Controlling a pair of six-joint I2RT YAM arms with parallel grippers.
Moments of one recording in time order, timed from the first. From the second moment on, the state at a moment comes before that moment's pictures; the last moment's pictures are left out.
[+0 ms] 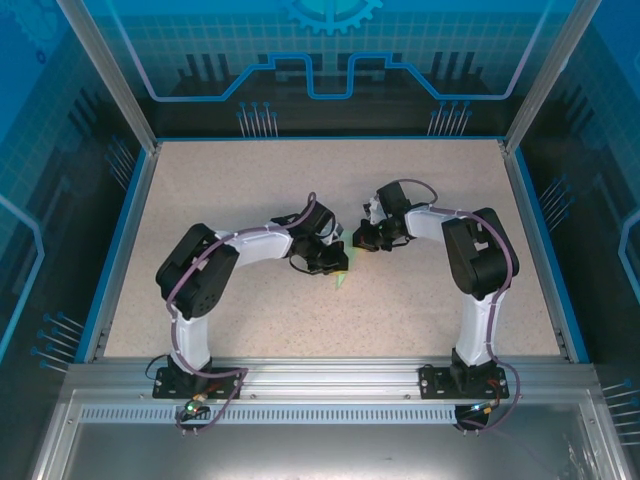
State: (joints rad) left arm -0.62 1.92 1.18 -0.33 0.55 -0.75; right arm 0.34 1.99 1.17 -0.33 -0.54 0.49
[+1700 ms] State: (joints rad) left arm -0.61 1.80 0.86 -0.16 0.61 -0.82; right arm 0.35 1.99 1.18 -0.37 -0.53 0.47
